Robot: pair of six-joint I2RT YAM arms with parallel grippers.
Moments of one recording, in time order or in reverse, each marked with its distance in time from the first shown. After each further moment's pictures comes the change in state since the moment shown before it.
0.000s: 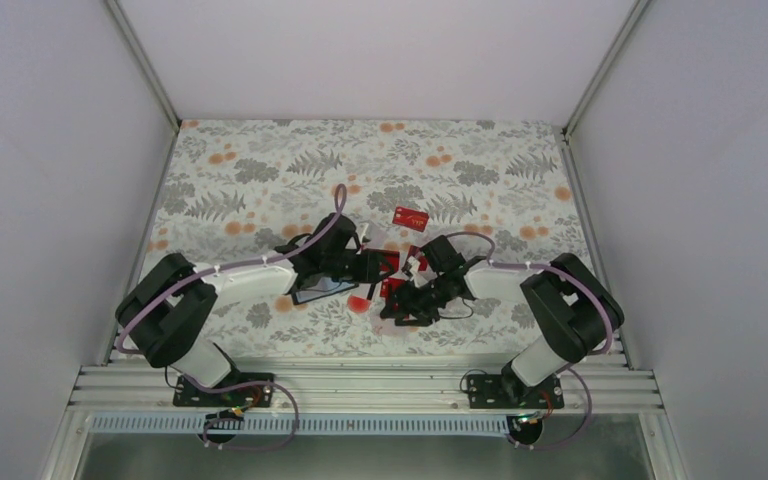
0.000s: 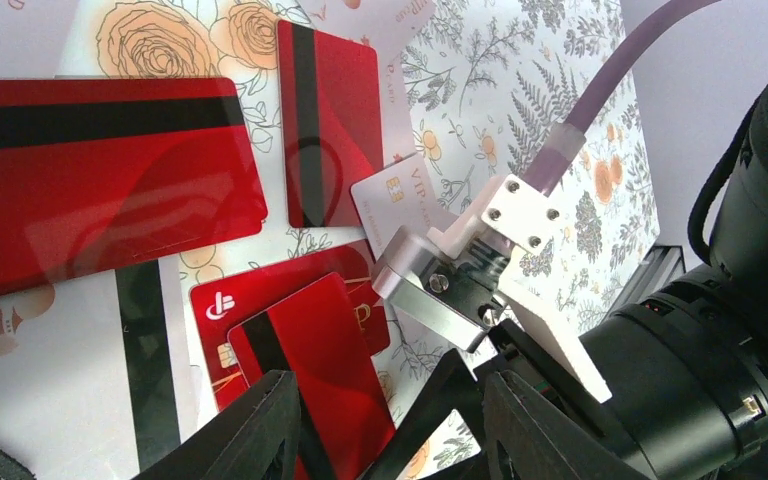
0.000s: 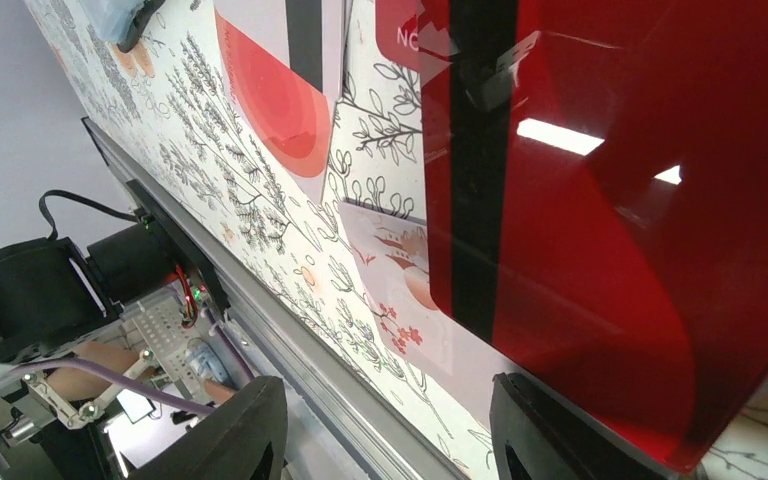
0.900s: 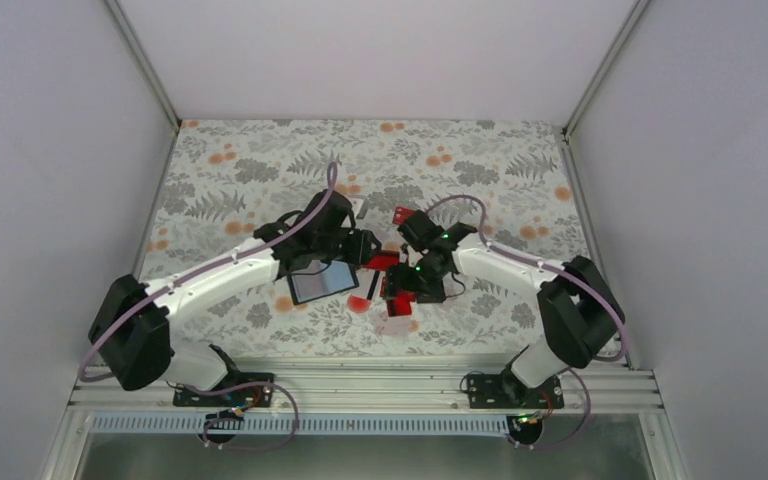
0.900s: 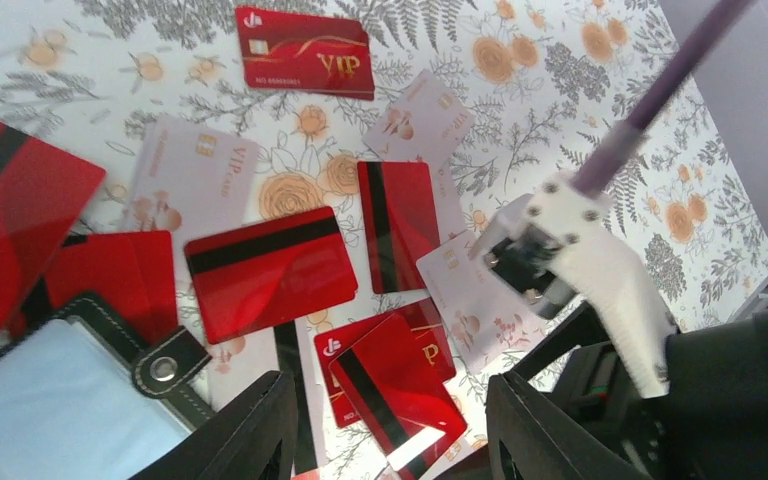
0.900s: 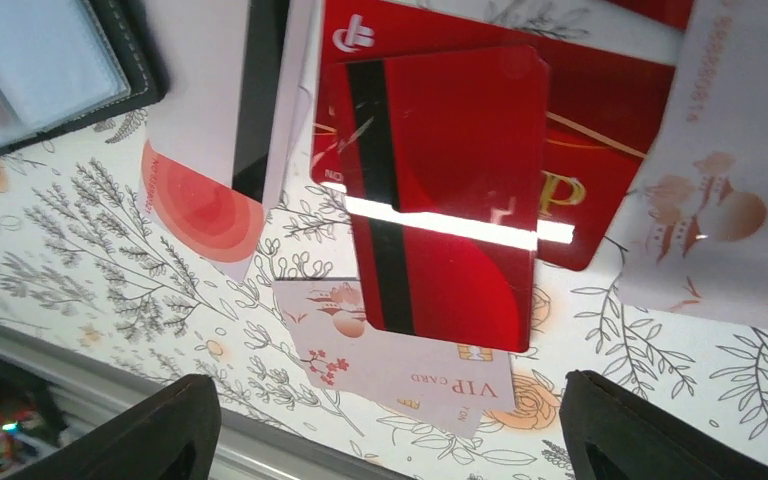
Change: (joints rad) left arm -0.002 -0.134 0.220 -0.403 -0.248 0.206; right arm 0.078 -0.039 0.338 -0.522 0.472 -0.053
